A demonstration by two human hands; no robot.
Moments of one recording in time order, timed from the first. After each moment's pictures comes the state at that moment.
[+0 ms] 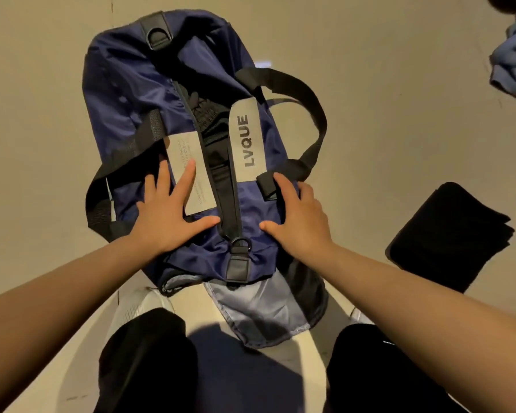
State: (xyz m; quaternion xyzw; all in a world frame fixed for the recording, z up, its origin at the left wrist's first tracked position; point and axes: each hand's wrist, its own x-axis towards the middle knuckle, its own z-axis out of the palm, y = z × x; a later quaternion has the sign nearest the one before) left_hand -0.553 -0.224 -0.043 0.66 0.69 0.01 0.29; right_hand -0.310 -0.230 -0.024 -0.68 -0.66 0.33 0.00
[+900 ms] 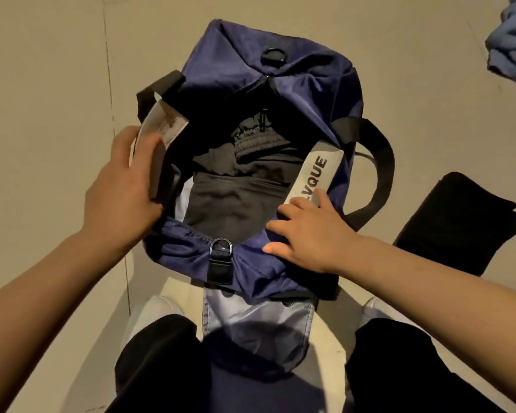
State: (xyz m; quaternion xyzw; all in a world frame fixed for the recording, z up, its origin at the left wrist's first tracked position) left_hand -0.562 -0.204 0.046 0.72 0.68 0.05 0.12; right_hand -0.300 -0.232 0.010 -0.45 -0.85 0.16 -0.22
